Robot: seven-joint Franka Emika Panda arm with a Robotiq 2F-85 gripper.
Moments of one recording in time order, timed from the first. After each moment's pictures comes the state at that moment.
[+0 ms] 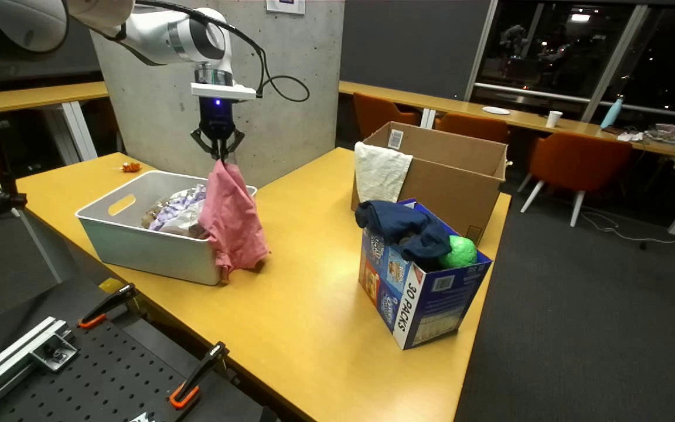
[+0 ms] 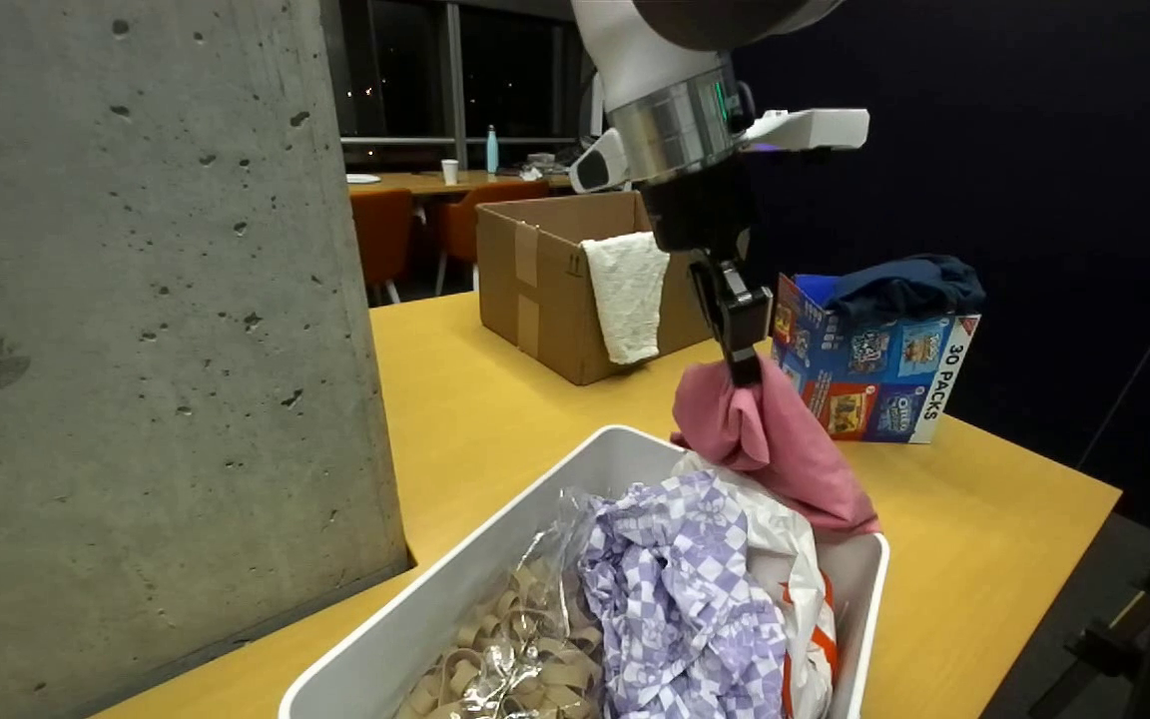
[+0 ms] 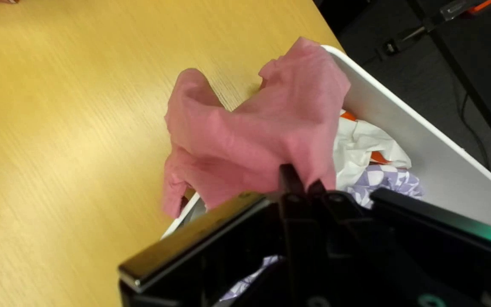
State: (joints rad) arm 0.27 0.83 0.11 -1.07 -0.26 1.53 -0.64
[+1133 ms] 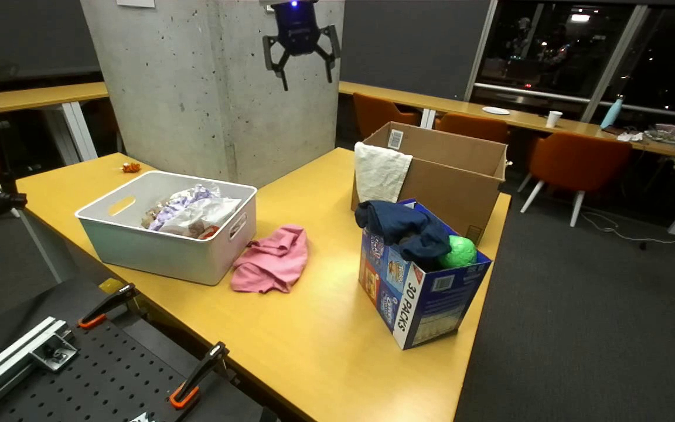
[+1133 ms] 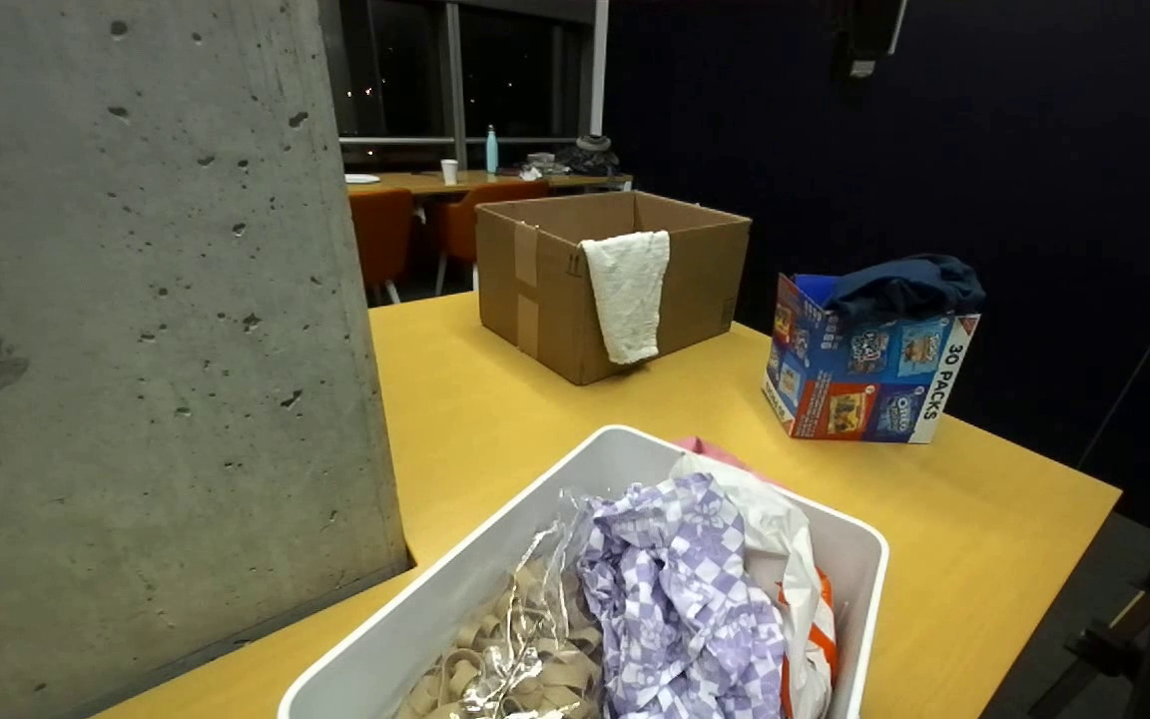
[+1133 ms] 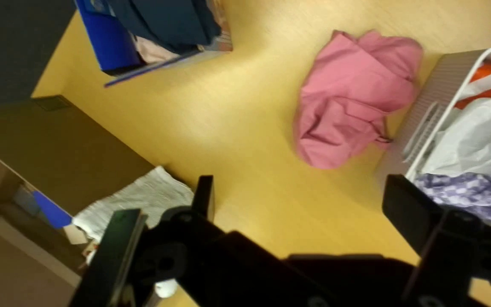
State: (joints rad) arm -0.02 0.50 0.06 -1.16 -0.24 1.76 -0.64
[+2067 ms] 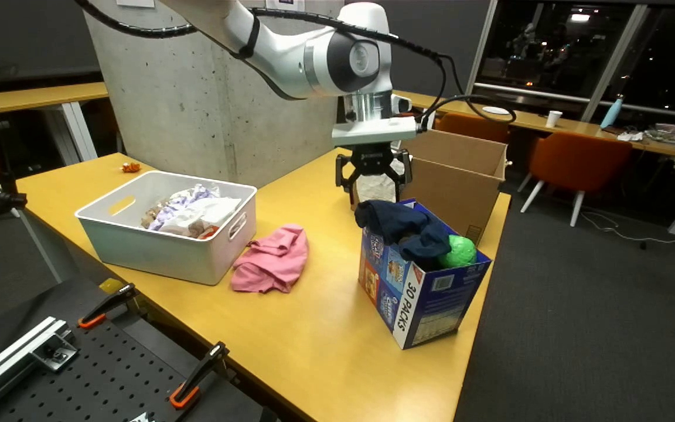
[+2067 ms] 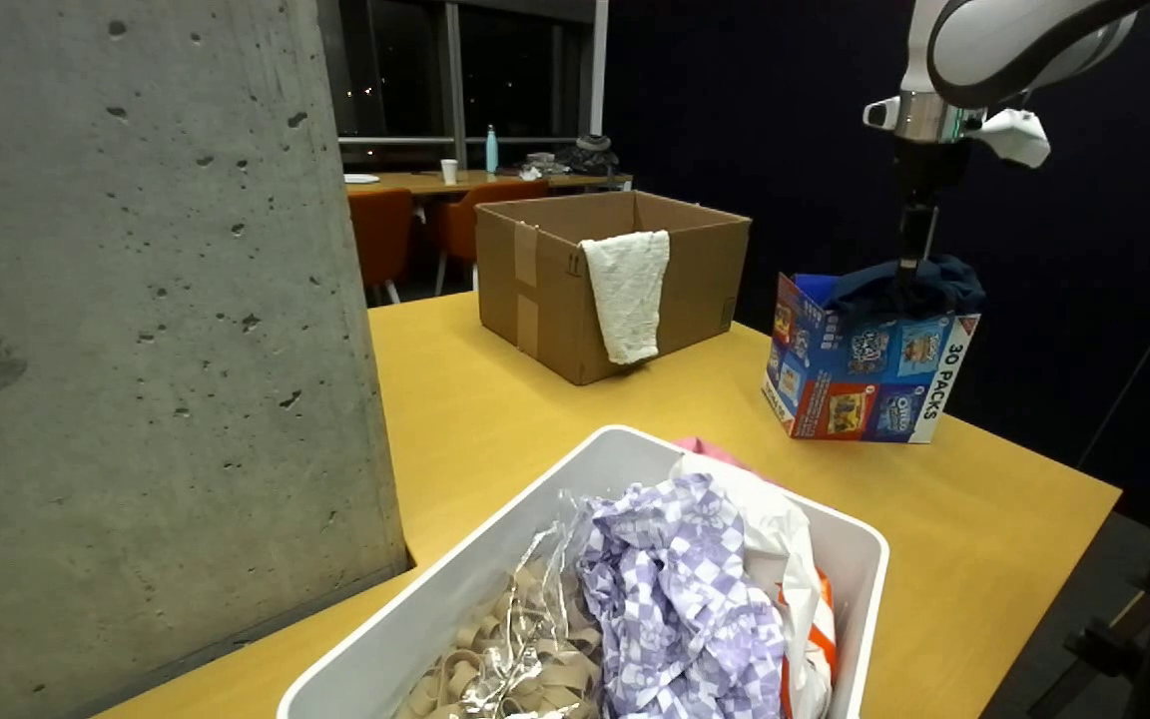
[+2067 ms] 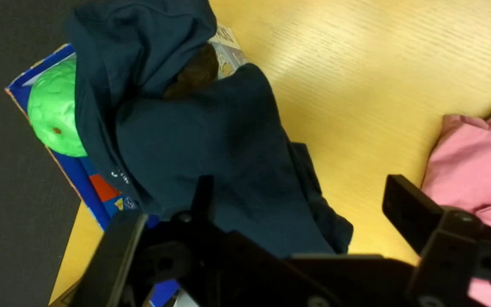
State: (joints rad) arm -0.21 0.66 -0.06 -1.39 -0.23 2.08 -0.57
